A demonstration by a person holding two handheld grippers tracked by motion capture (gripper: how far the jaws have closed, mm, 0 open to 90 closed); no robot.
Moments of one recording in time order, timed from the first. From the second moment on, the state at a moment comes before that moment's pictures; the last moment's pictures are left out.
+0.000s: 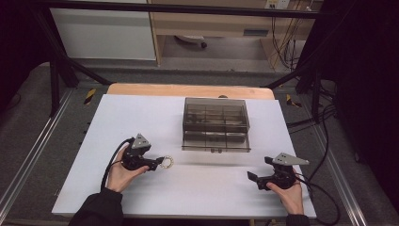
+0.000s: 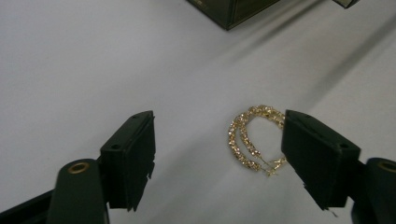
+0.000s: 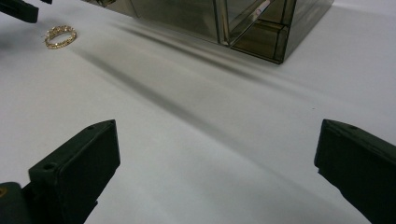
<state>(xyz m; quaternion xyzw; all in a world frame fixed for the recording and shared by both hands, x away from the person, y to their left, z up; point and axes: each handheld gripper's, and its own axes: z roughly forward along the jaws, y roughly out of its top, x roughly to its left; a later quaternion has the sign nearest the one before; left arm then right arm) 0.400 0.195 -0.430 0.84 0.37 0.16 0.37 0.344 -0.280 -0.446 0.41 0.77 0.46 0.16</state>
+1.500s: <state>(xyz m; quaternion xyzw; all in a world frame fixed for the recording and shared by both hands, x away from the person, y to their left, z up) 0.400 0.169 -0.442 0.86 0.36 0.15 0.34 0.344 -0.281 -0.445 0.41 0.77 0.46 0.16</state>
